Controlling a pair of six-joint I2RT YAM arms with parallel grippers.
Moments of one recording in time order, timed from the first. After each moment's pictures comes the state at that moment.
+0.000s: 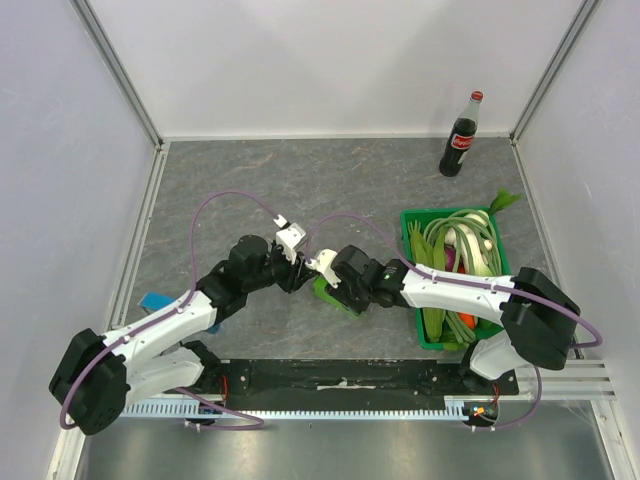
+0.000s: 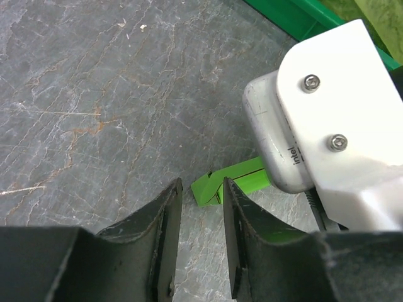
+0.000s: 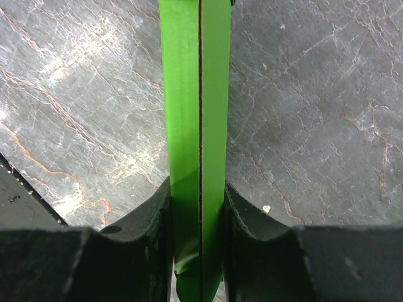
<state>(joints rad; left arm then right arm) -0.68 1.04 0.51 0.09 0.25 -0.04 1.02 1.49 0.89 -0.41 0.02 -0.03</state>
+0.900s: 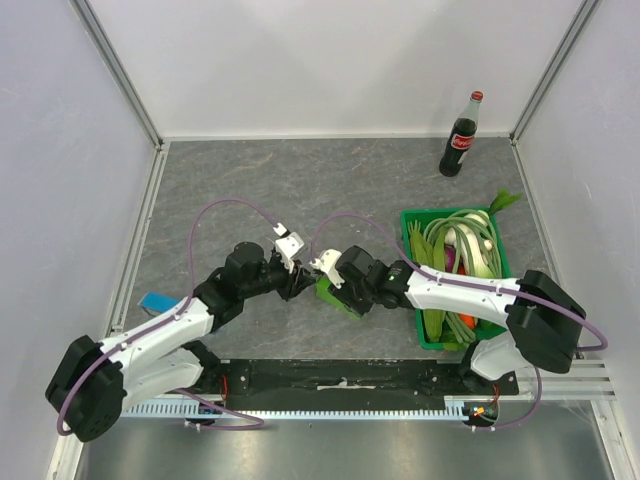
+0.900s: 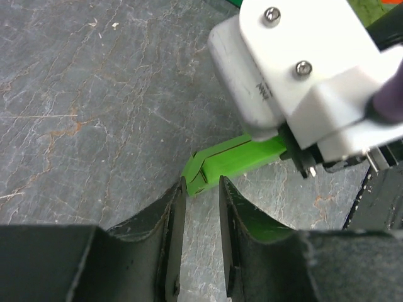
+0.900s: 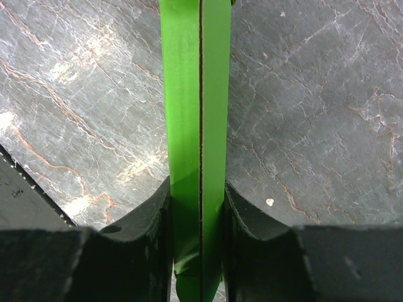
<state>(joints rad) -0.68 1.02 0.46 0.13 0.33 0.00 1.01 1.47 0.87 -0.40 0.00 -0.01</state>
